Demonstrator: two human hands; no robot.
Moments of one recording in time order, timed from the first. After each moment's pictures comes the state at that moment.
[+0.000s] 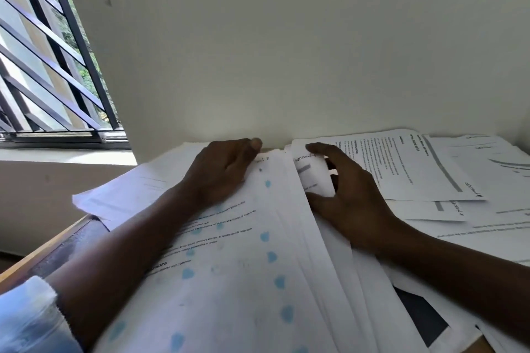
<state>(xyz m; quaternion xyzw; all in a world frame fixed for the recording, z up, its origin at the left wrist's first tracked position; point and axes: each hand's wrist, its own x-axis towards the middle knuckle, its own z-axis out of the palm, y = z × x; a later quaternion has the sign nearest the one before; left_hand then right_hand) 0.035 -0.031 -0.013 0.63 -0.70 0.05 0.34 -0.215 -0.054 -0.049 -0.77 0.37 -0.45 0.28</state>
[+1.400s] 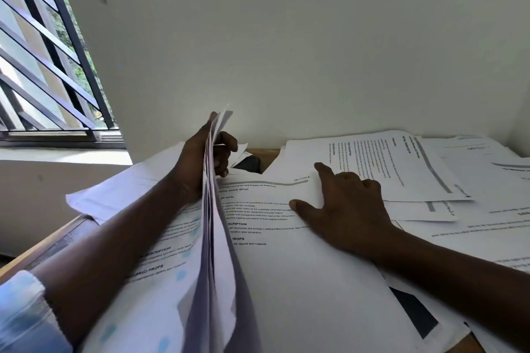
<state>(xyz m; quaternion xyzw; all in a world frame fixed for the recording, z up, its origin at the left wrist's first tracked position) 0.067 -0.059 -0.017 0.52 -0.52 -0.37 0.58 -0.211 -0.046 -0.044 -0.82 0.53 -0.21 0.06</state>
